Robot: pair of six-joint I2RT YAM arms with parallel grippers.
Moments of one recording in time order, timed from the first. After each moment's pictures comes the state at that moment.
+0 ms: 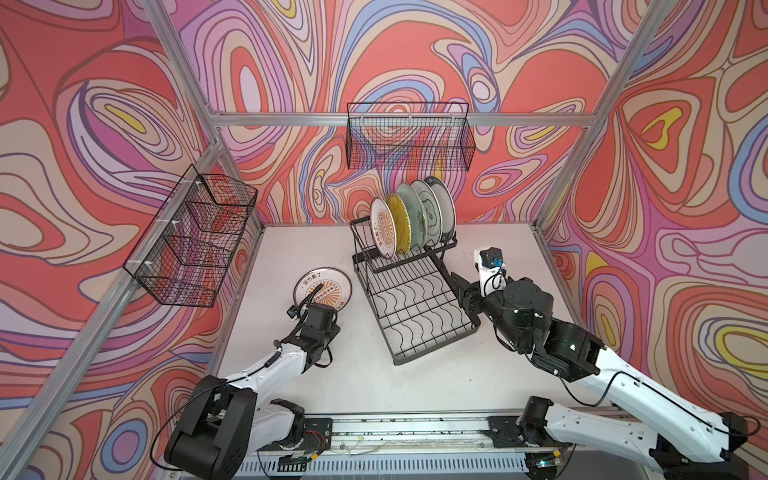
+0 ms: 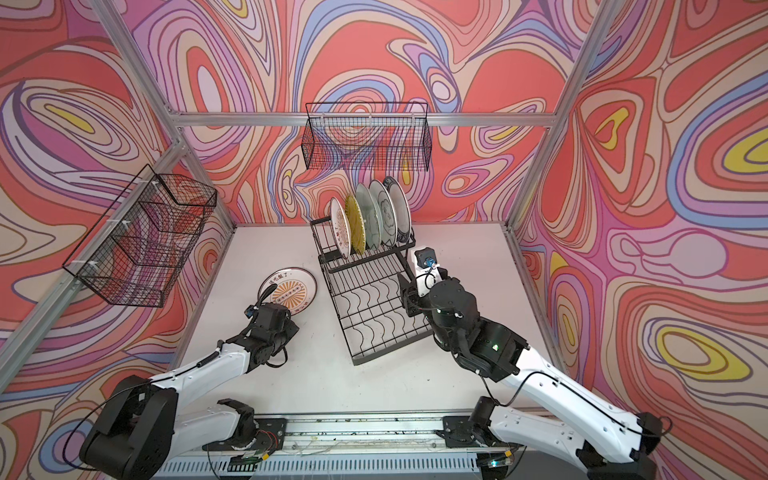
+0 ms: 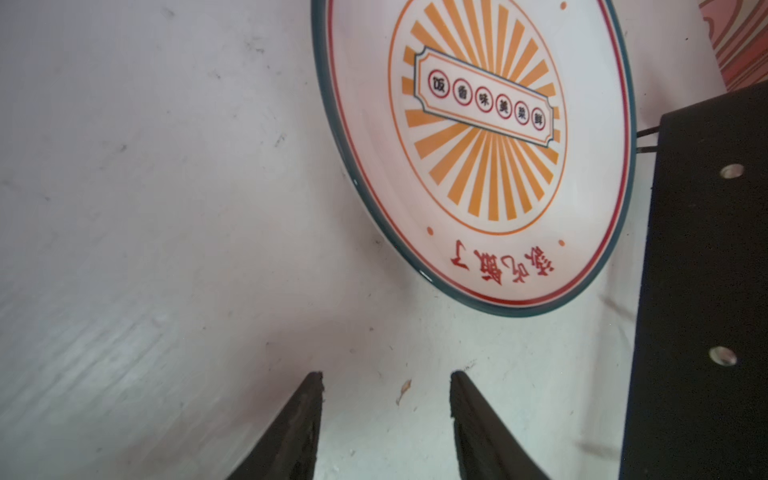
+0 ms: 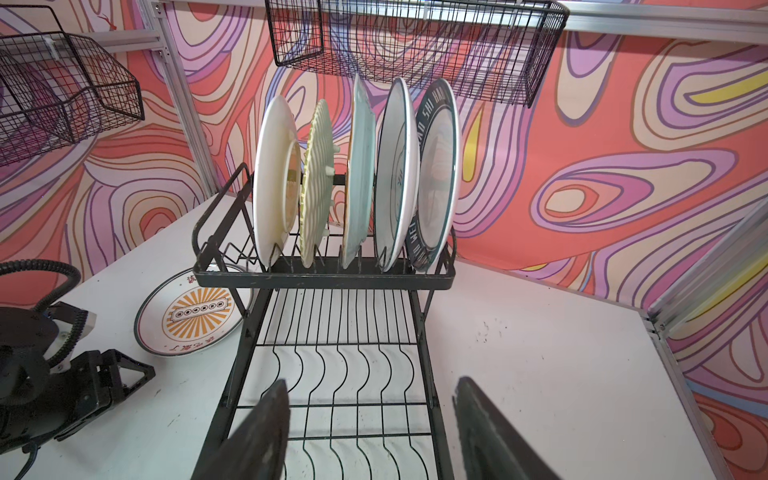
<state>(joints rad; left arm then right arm) -0.31 1.20 0.40 -0.11 -0.23 -1.13 0.89 0.91 1.04 -0.38 0.53 0.10</state>
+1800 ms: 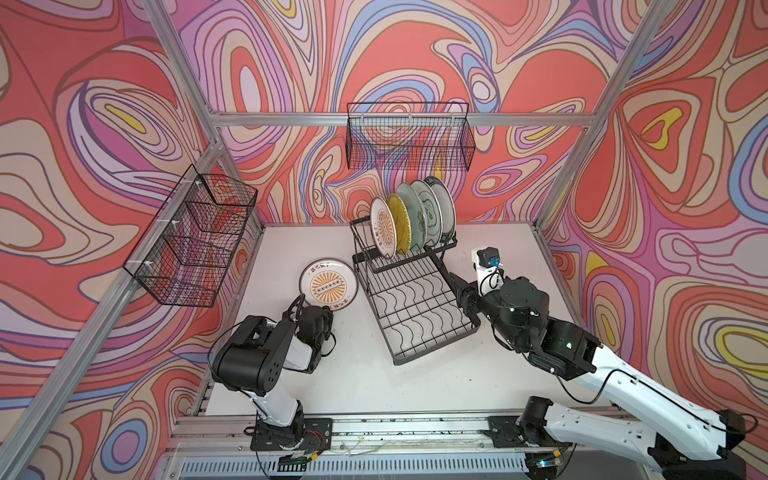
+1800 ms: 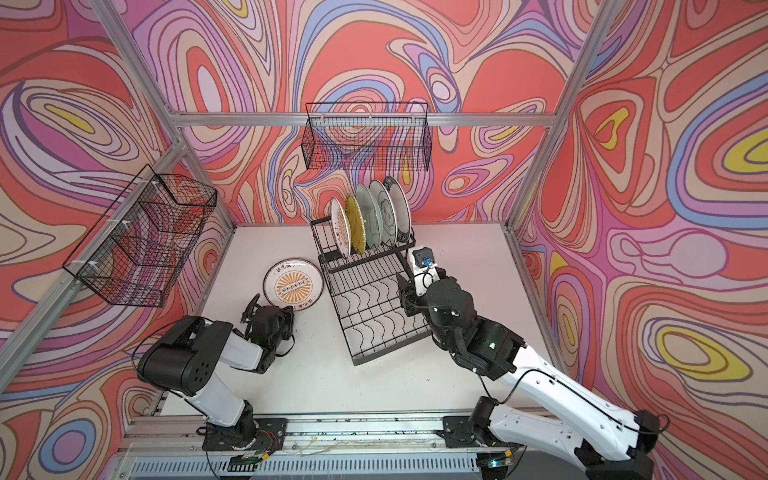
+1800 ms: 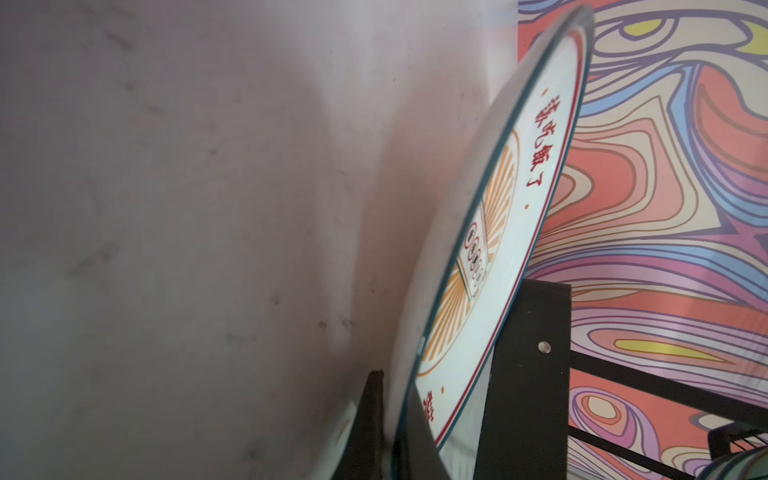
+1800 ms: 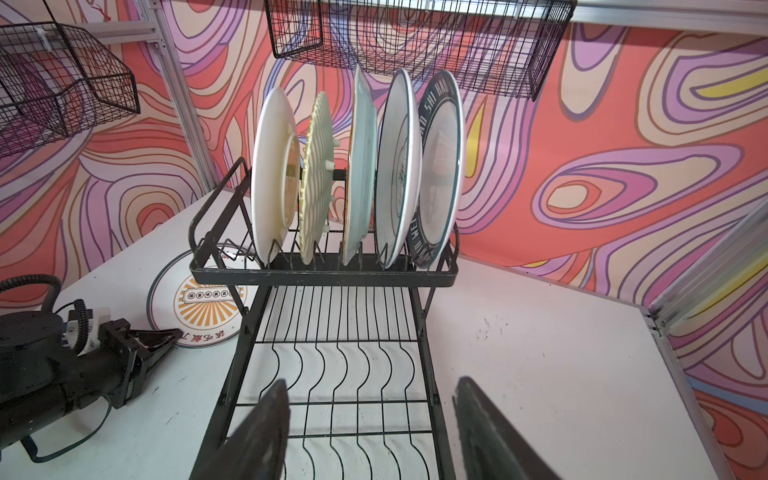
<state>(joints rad) -0.19 1.68 0.24 0.92 -0.13 -1.50 0.89 0.92 1.04 -0.38 0.53 0.10</state>
